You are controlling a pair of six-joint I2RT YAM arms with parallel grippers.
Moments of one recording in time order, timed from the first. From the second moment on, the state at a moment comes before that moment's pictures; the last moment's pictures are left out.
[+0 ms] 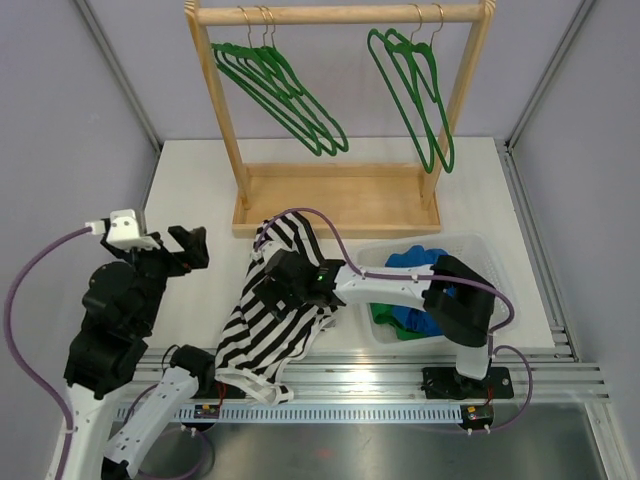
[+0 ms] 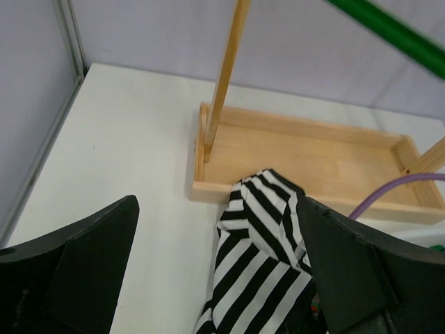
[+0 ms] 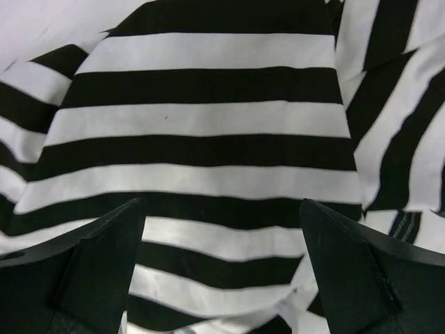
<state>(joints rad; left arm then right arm) -0.37 0.50 1.10 -0.68 -0.33 -0.24 1.17 1.85 1.30 -0.31 0.14 0.28</state>
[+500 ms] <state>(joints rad) -0.37 0.40 0.86 -0.66 -0.33 -0.24 1.18 2.09 1.47 -0.35 0.16 0.30</state>
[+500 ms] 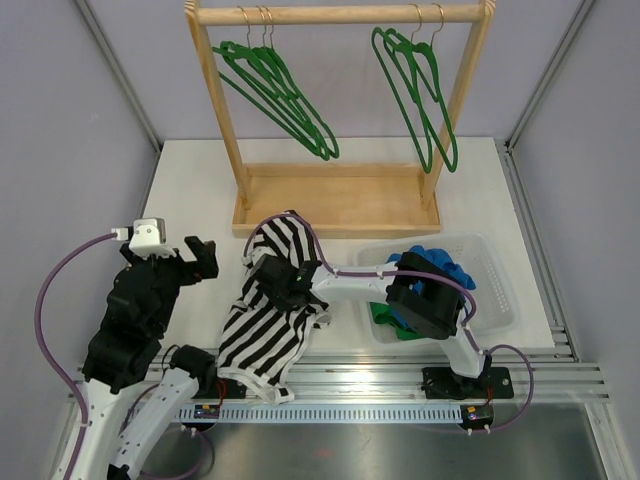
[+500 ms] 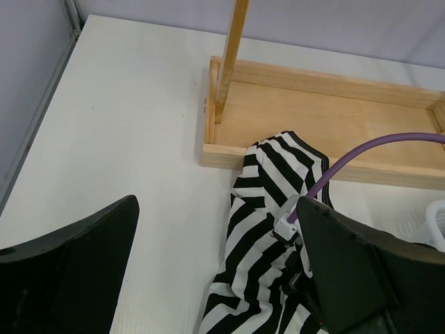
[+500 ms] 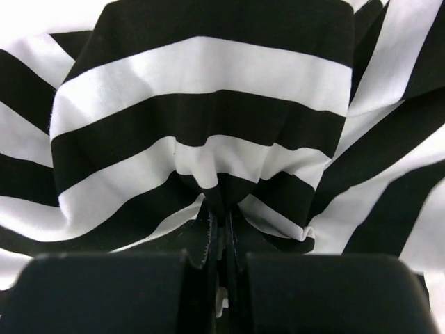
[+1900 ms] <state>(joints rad) -0.37 0.37 0.83 -0.63 -0.32 -0.24 1.13 1.10 1.32 -1.23 1.04 0.71</state>
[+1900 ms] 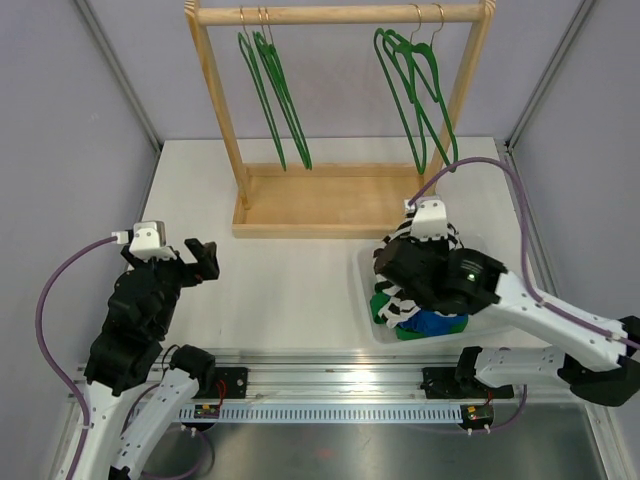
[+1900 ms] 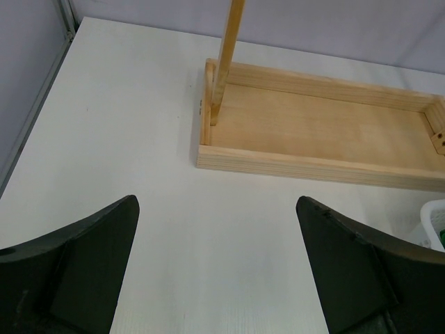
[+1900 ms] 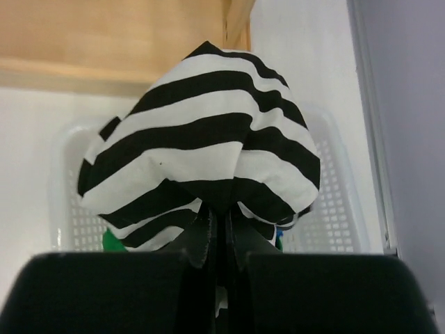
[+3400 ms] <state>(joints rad) -0.36 0.45 0.97 -0.77 -0.54 -0.31 0.83 1.03 1.03 -0.83 0.64 0.89</state>
